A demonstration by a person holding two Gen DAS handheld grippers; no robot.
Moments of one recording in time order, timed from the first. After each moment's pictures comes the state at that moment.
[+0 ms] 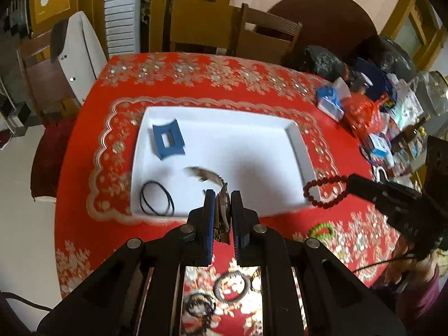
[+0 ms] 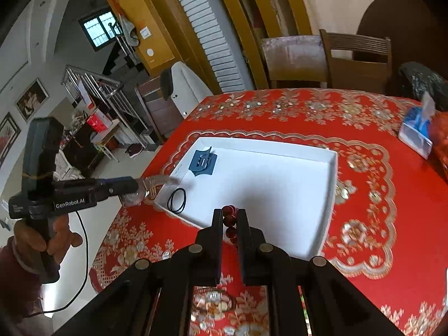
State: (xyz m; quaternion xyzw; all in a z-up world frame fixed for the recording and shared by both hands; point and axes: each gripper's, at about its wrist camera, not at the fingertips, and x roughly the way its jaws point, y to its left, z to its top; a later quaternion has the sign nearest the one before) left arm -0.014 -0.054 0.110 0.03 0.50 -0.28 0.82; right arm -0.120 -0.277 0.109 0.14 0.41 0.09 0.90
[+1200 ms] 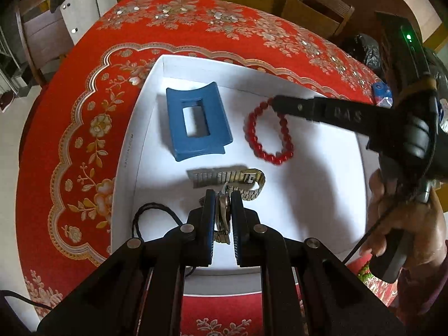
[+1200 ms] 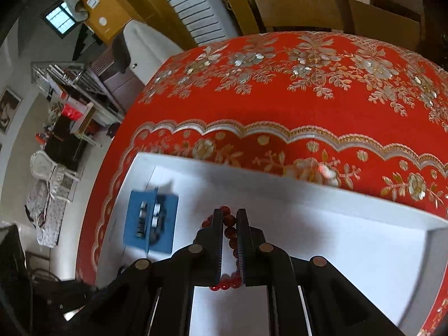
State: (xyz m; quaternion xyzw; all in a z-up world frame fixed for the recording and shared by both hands) left arm 0.082 -0.073 -0.013 0.01 0.58 -0.22 0.78; right arm 0.131 -0.256 -0.022 0.18 0.51 0.07 0.84
